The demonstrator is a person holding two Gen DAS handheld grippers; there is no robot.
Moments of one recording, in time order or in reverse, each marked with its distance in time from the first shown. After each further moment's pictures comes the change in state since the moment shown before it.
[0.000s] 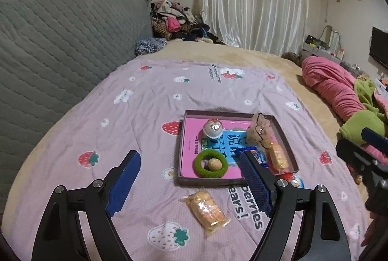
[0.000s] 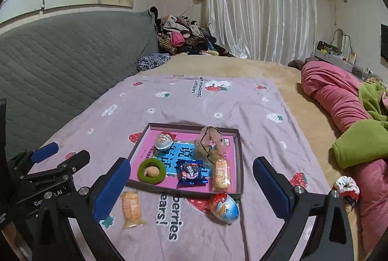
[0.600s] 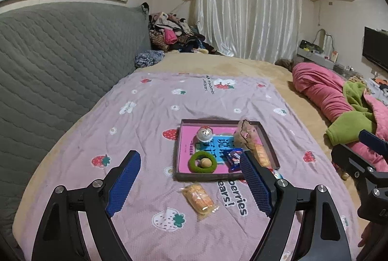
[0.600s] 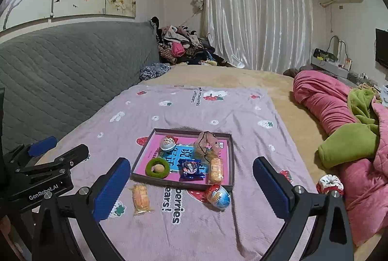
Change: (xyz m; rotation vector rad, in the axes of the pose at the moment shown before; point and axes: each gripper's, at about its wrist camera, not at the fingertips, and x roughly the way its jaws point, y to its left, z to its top) left arm -0.089 -0.012 0.003 0.027 -0.050 -0.012; right arm -0.079 0.003 -0.003 -0.004 -0.054 -0.010
